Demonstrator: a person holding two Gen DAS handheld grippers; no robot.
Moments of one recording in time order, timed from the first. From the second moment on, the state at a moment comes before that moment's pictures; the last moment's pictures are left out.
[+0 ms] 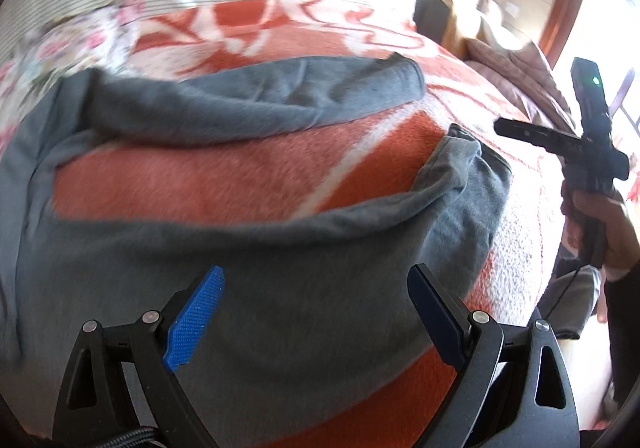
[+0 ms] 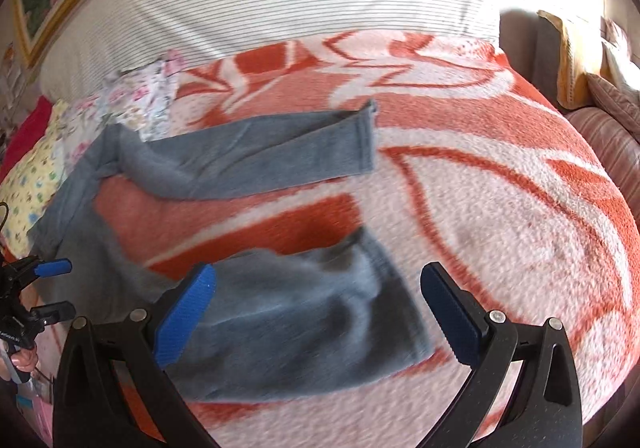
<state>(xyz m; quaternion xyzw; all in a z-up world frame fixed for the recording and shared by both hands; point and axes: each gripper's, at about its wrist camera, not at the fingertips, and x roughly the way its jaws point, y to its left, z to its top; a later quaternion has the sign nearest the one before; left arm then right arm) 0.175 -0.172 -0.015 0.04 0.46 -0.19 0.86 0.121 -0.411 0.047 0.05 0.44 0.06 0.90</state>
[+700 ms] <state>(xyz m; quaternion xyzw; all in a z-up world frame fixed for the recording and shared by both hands) 0.256 -0.223 -0.060 0.13 0.52 -0.28 0.79 0.166 -0.429 0.001 -0.01 0.47 0.05 0.88</state>
